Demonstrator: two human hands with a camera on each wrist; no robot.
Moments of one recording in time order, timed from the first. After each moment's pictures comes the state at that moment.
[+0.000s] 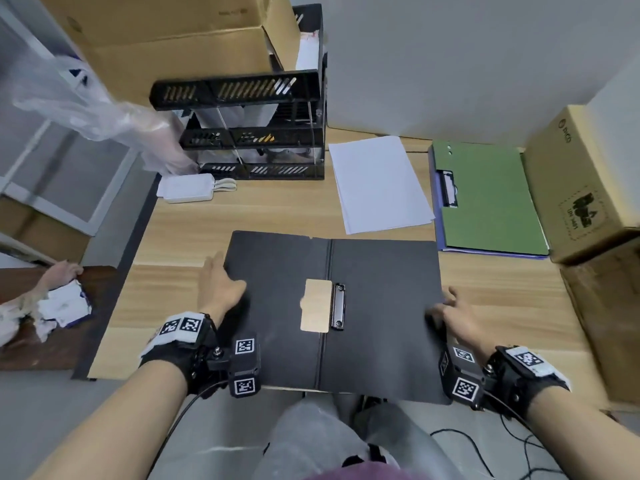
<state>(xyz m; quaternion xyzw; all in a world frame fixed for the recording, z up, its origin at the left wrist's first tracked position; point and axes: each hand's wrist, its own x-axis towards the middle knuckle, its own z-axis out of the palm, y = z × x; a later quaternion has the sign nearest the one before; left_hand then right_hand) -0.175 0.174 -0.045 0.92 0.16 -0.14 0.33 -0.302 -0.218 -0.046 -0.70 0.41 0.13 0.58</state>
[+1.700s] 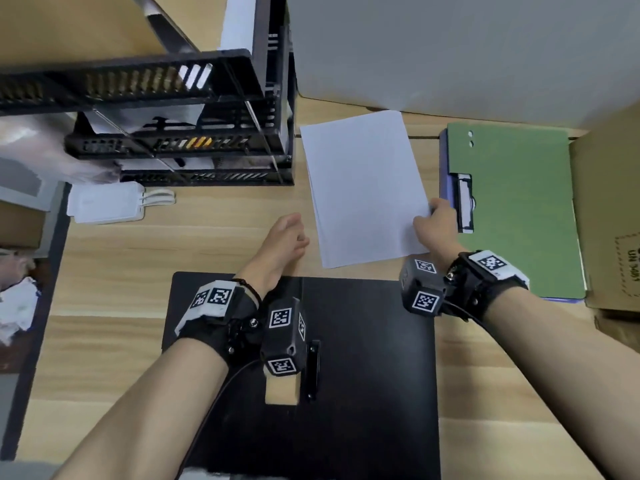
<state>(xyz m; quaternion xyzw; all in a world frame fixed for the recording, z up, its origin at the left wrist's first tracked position) -0.015 -0.024 -0.061 0.71 0.21 -0.35 0.58 -0.039 -0.282 -0.087 -0.81 0.39 0.09 0.44</state>
